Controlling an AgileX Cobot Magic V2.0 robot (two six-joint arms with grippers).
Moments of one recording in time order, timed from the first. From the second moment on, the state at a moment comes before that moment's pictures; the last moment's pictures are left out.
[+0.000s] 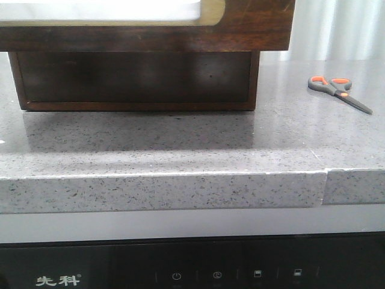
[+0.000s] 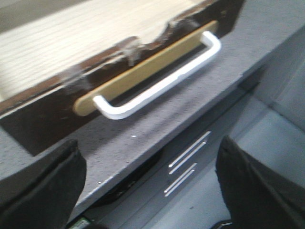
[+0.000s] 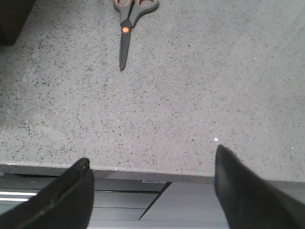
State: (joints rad) left arm -0.57 0.66 -1.01 -0.09 1.01 0.10; right arm 0.04 0.61 -0.75 -0.11 0.82 0.03
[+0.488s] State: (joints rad) left arm -0.63 0.66 -1.01 0.02 0.91 0.03; right arm 0.04 0.61 -0.75 -0.11 0.82 0.03
